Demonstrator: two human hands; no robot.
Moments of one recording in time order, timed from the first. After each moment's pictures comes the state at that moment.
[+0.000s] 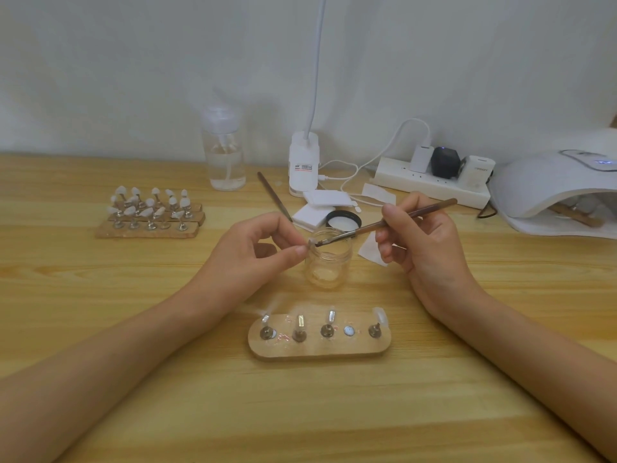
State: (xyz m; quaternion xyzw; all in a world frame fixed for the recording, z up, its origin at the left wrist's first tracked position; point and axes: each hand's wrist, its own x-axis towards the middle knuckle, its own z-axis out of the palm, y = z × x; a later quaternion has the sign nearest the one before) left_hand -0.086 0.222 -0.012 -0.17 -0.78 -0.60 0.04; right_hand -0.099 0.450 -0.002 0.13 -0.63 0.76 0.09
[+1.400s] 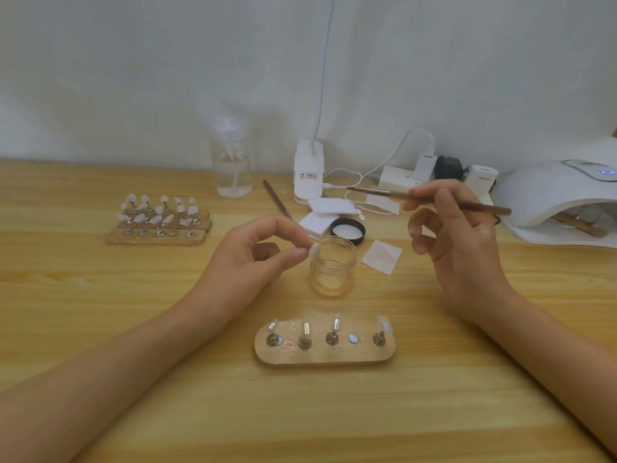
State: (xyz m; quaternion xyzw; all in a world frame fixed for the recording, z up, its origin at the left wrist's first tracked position) left_hand -0.083 0.219 -0.008 -0.21 -0.75 -0.63 0.06; right_hand -0.107 0.473 0.009 0.23 -0.63 0.73 0.14
